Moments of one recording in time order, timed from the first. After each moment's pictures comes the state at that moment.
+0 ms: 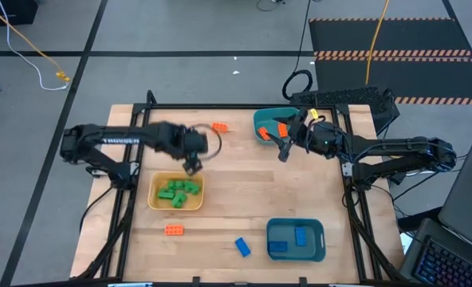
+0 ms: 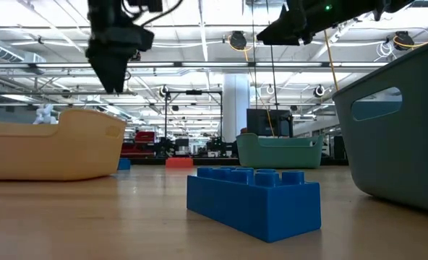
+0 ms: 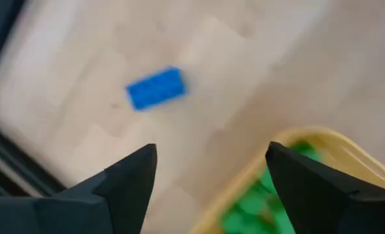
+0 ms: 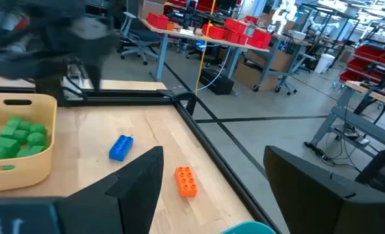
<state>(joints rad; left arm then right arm) 0.12 1.46 1.27 -1.25 -0.23 -0.52 -0.15 1.04 0.69 0.19 0.34 -0.18</state>
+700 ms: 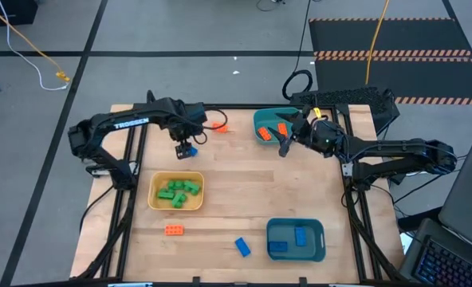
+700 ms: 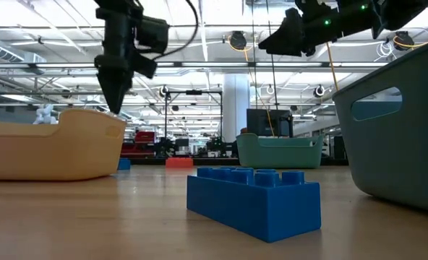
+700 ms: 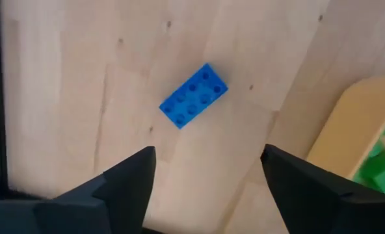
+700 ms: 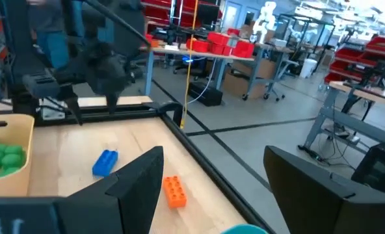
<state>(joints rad) 0.46 1.55 1.27 -1.24 -0.07 0.18 -0.23 1.04 0.58 0.40 0.31 -0.14</state>
